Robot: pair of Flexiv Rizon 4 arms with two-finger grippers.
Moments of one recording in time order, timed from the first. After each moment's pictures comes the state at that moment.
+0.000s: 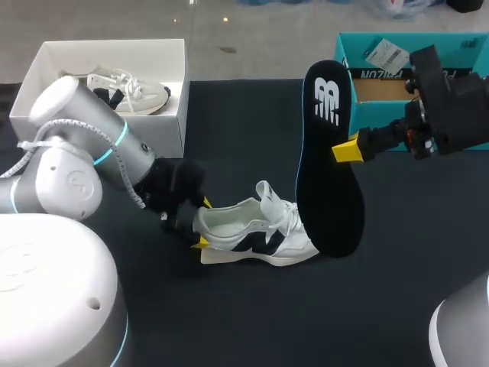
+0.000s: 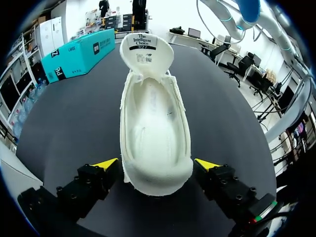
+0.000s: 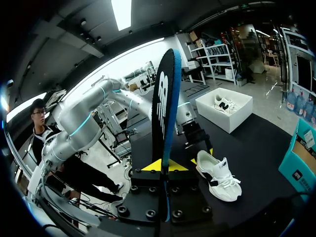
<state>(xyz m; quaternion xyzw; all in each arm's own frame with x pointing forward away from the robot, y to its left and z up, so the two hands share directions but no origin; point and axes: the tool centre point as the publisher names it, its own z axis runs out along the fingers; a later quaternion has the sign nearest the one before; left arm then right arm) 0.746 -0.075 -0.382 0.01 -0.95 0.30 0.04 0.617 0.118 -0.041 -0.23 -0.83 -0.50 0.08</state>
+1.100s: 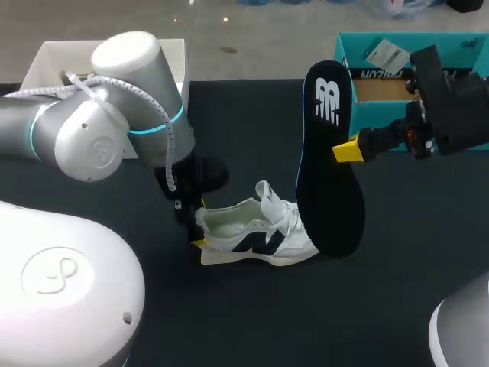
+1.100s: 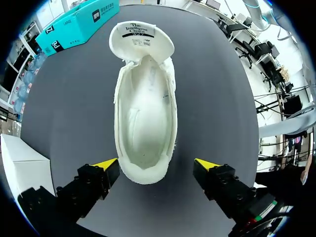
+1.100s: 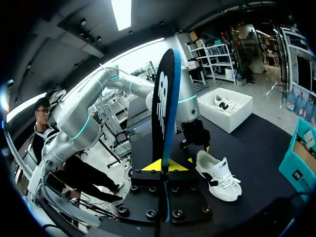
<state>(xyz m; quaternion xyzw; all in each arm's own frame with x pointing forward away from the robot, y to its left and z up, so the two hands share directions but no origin) 0.729 -0.063 -0.350 0.05 -0.99 0.09 0.06 0.617 0.118 -0.041 -0.23 -0.83 -0.50 0.08</state>
